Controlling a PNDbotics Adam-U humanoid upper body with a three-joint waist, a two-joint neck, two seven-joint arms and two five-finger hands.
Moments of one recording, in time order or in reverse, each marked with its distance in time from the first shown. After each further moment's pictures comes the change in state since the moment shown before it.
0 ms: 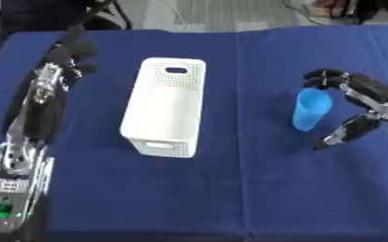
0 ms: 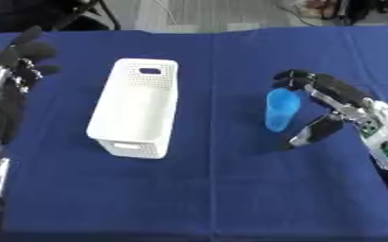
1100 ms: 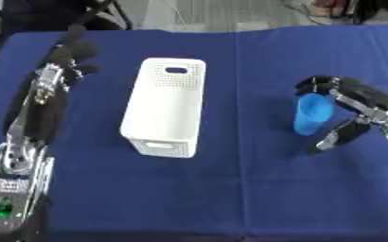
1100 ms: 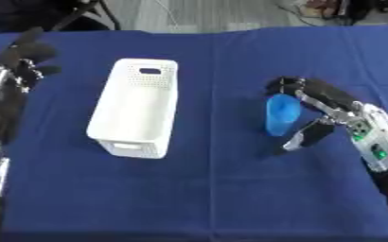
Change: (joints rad) left arm 0.000 0.000 0.000 0.000 -0.001 -0.001 -0.012; right arm 0.001 0.028 0.018 0.010 0.027 -0.020 0.003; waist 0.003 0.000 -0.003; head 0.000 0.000
